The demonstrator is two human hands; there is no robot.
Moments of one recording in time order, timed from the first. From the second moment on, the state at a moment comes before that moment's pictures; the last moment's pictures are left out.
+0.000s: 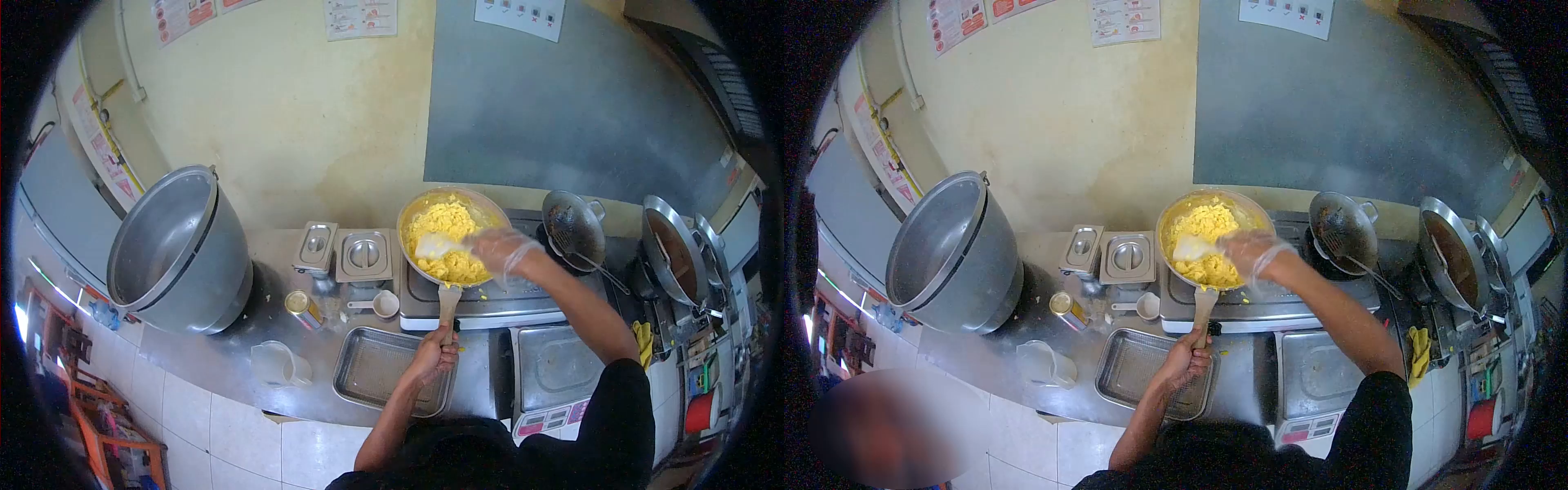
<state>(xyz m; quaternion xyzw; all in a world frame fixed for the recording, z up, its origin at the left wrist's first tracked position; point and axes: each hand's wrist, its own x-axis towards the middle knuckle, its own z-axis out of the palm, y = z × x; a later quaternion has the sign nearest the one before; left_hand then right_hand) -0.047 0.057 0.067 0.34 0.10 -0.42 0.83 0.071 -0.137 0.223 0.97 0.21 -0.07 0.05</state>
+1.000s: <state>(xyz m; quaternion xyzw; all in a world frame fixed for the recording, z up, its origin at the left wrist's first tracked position) -0.043 0.035 0.051 0.34 0.09 -0.40 0.85 0.055 -0.223 0.216 0.99 0.05 -0.08 -0.09</state>
